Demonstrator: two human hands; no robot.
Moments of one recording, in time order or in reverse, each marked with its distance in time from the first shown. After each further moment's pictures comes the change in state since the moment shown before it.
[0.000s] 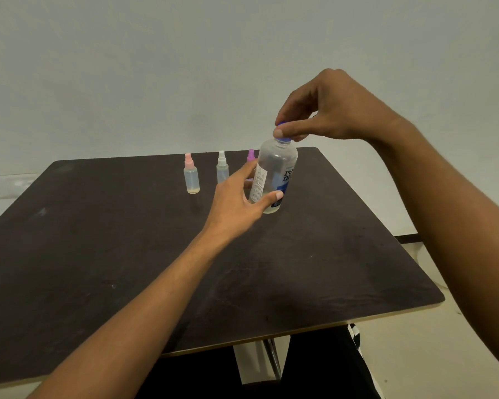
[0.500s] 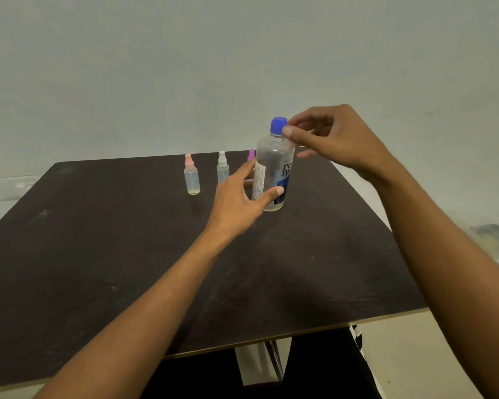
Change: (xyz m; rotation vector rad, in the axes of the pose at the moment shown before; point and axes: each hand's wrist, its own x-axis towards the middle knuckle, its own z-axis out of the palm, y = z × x) left_hand 0.007 -0.008 0.006 -0.038 0.023 0.032; right_hand -0.029 0.027 0.042 0.412 0.199 0.201
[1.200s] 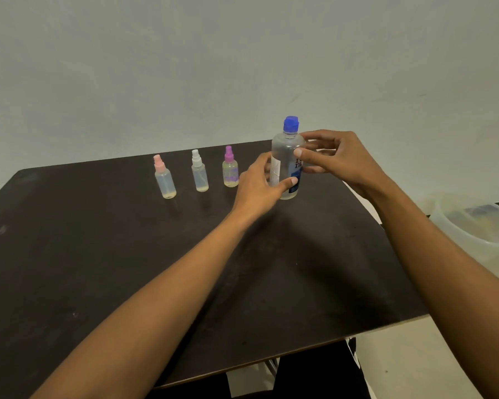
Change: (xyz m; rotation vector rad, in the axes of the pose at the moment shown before) left_hand 0.078 -0.011 0.098 -0.076 -0.115 -0.066; right_hand 0.001 0.117 -0.016 0.171 0.076 0.184
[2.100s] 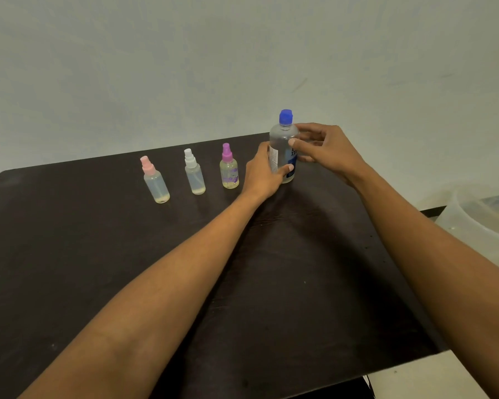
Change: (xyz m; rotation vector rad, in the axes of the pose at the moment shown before) left_hand 0.092 -0.051 0.034 0.048 0.027 -0.082; right_hand 0.087 0.070 0.024 -0.013 0.002 0.067
